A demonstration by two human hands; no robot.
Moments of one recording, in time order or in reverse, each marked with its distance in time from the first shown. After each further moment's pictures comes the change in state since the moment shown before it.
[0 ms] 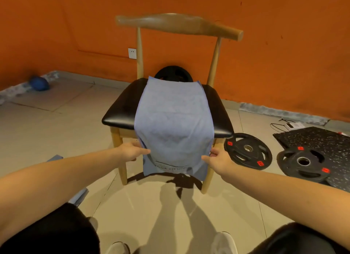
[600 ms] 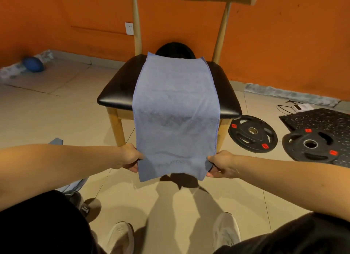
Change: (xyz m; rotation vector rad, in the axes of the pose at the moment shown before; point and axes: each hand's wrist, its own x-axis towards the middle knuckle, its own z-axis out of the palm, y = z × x) left_hand 0.005 -0.054 0.027 0.030 -0.198 -0.216; right_hand 0.014 0.050 0.020 0.093 -0.217 0.427
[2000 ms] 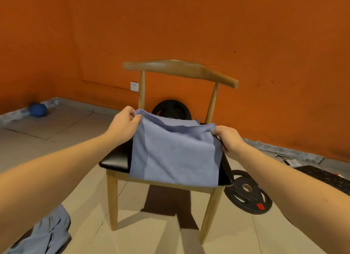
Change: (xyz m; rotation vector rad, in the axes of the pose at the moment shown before) left_hand -0.055 0.196 -0.151 0.067 0.777 0.783; right_hand -0.071 -0.236 -0.080 0.176 0.195 -0.680
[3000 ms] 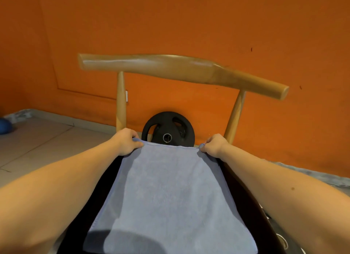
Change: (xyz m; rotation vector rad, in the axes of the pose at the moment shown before) left_hand 0.250 -0.106 0.158 0.235 -0.358 -0.105; right_hand 0.319 0.033 0.076 -0.689 -0.023 -0.023
